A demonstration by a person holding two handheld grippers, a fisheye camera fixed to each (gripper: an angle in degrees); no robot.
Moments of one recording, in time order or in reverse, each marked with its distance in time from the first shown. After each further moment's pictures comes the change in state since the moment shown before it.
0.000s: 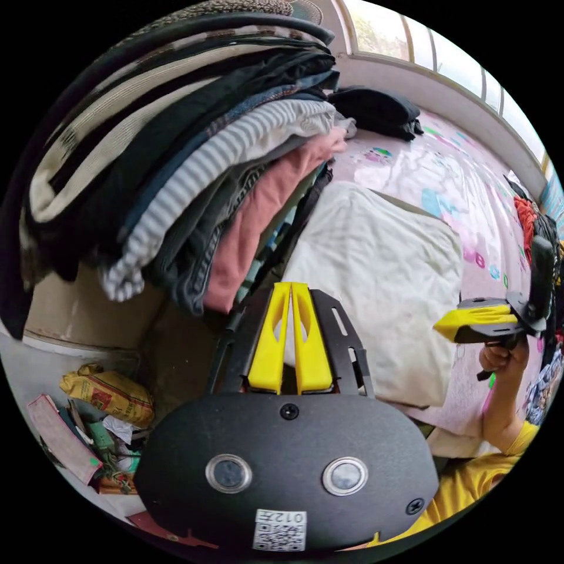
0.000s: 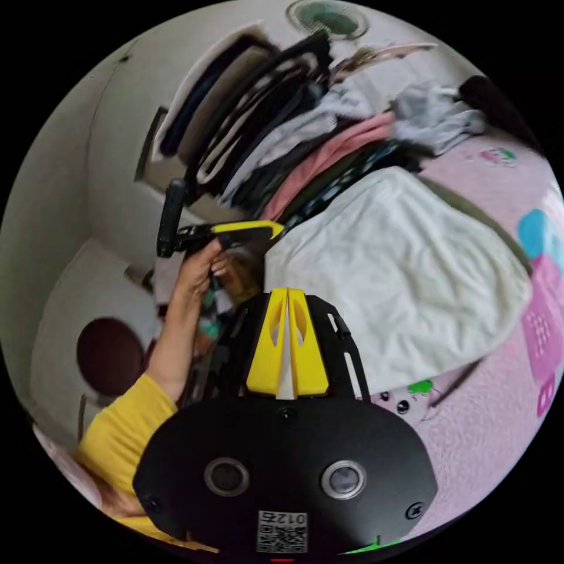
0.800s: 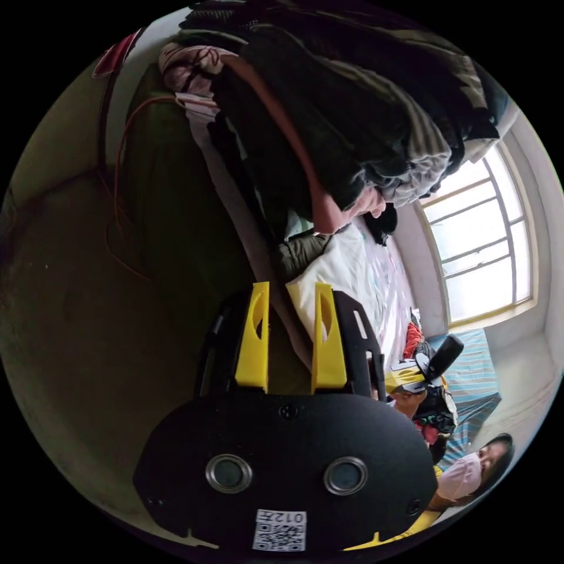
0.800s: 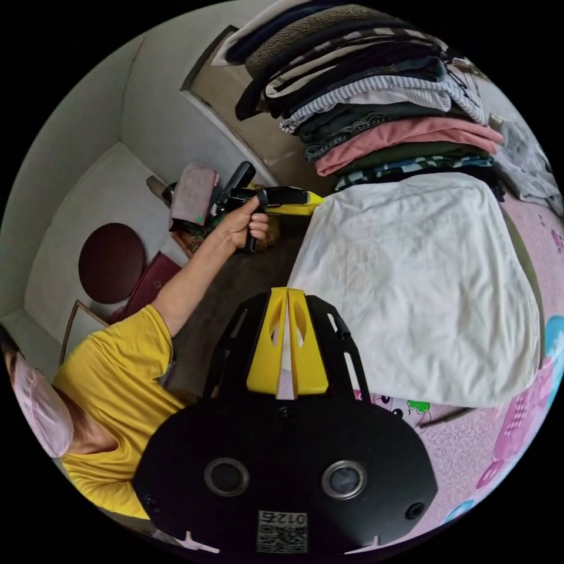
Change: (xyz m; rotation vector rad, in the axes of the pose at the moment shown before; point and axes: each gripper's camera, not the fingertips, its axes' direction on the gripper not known) left arm -0.316 0.236 0.139 0.123 0.727 -0.604; right arm -0.007 0.042 0.013 -0.270 -0.012 -0.303
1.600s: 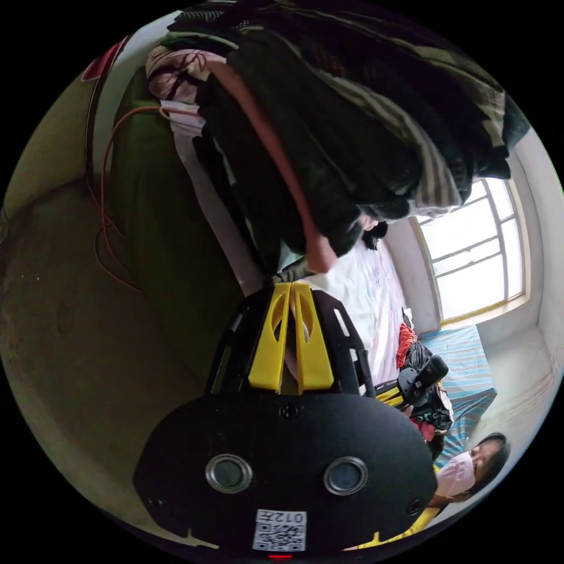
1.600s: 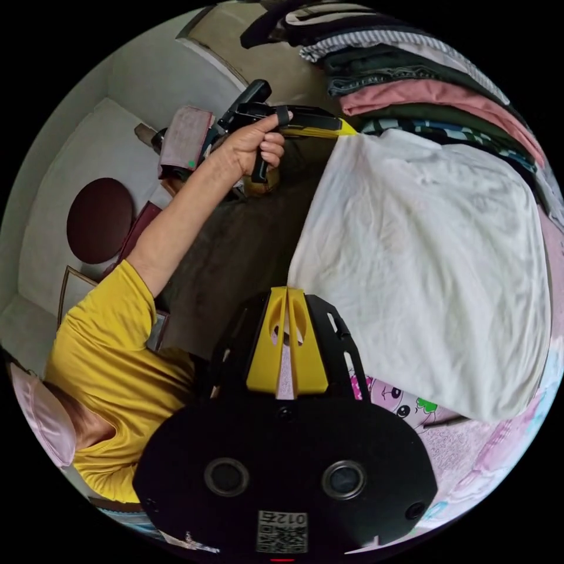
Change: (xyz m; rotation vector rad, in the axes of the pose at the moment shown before) left arm -0.046 -0.051 -0.029 -0.009 0.015 0.025; right arm 0.000 -0.010 0.050 -0.298 0.060 -0.033
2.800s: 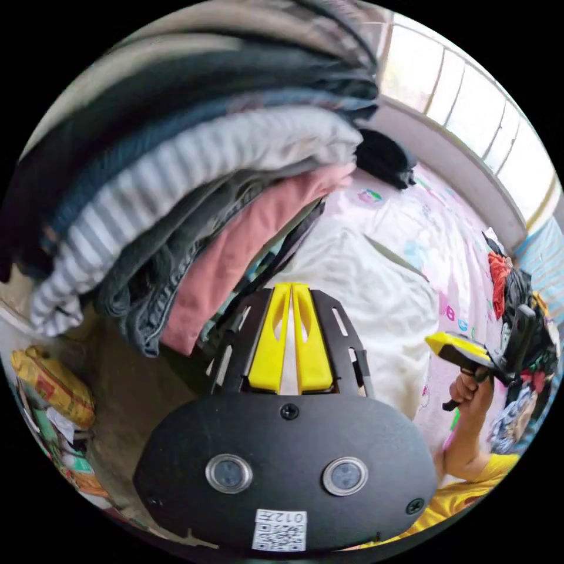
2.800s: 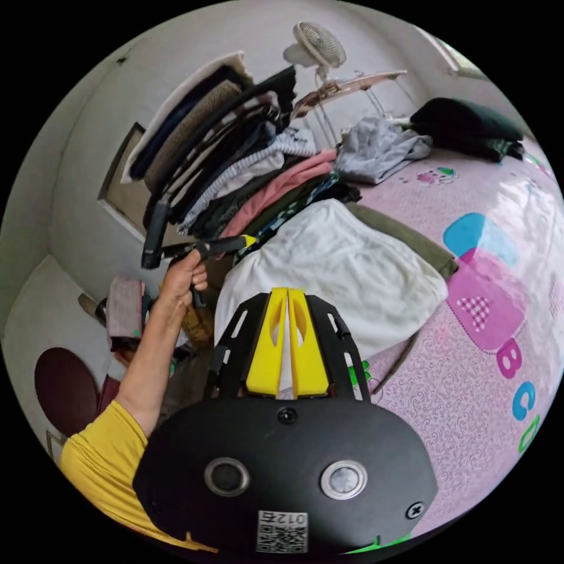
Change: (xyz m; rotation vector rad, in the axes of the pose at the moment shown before) left arm 0.456 -0.066 0.174 0.031 -0.511 0.500; right arm 0.042 0.030 -0.112 0.763 0.246 0.535
